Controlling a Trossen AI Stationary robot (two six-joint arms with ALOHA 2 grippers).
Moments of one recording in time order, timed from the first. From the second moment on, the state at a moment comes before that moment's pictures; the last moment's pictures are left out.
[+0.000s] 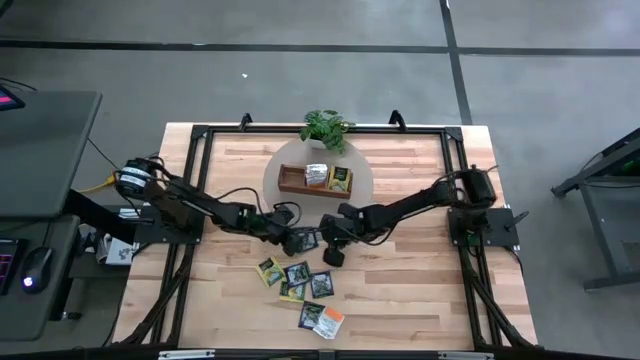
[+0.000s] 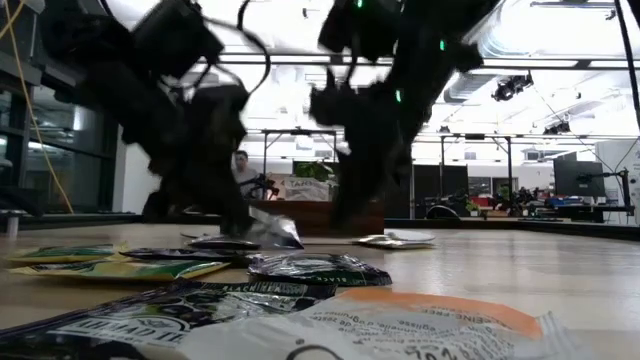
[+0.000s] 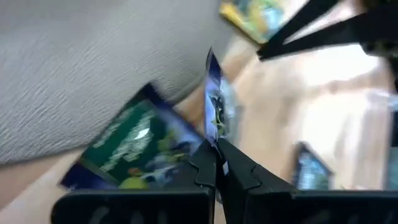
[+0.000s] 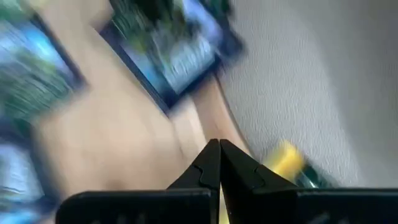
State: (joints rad) left arm -0.17 1.59 0.57 0.30 -0.09 -1.01; right arm 0.15 1.93 1.20 -0.28 0.16 0.46
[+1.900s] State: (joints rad) left arm 0.31 2.10 1.84 -1.56 -0.33 0.36; right arm 0.35 1.82 1.02 -0.31 0.28 0.79
